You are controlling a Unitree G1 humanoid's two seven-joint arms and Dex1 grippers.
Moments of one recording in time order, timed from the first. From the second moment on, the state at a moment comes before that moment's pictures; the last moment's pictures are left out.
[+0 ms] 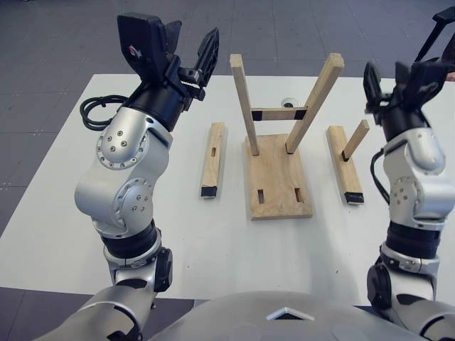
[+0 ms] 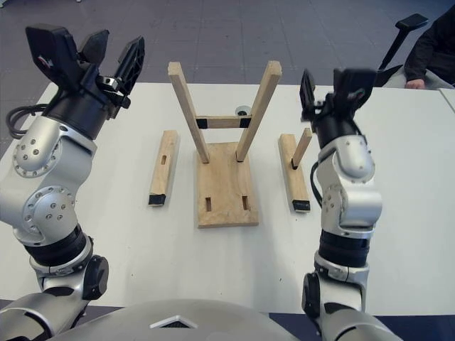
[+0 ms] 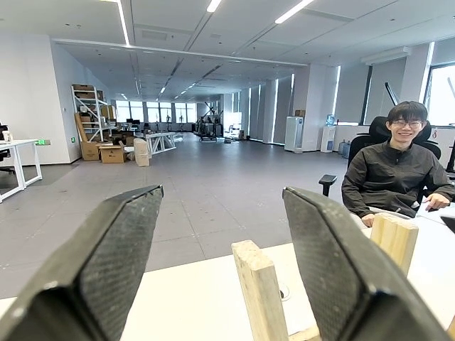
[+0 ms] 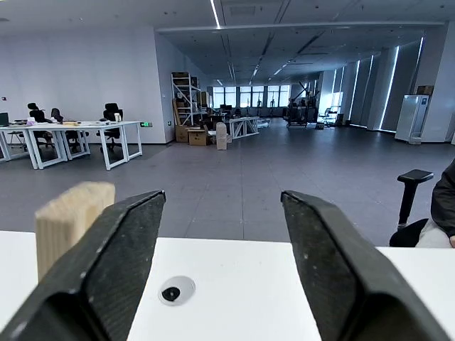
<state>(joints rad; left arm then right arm) -0.45 0.22 0.11 -0.67 -0.44 0.85 -0.02 -0.40 -0.29 -0.20 -0.30 0.31 0.53 0.05</state>
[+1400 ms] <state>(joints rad) -0.42 0.17 0.12 -0.73 -0.40 0.85 0.01 -0.45 -0.37 -0.35 -0.57 0.41 0.85 0.02</state>
